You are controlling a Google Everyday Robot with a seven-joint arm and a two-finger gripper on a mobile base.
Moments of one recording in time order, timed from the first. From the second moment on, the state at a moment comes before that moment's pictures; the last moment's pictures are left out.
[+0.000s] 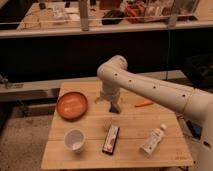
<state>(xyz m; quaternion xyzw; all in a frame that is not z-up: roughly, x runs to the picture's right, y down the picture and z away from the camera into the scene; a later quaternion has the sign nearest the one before) 0.034 0.087 0.759 -0.27 -0.21 -0.49 0.80</state>
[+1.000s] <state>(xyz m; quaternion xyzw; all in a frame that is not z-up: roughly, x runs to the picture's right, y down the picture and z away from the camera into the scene) 0.215 0.140 0.727 -0.29 -0.16 -0.39 0.86</state>
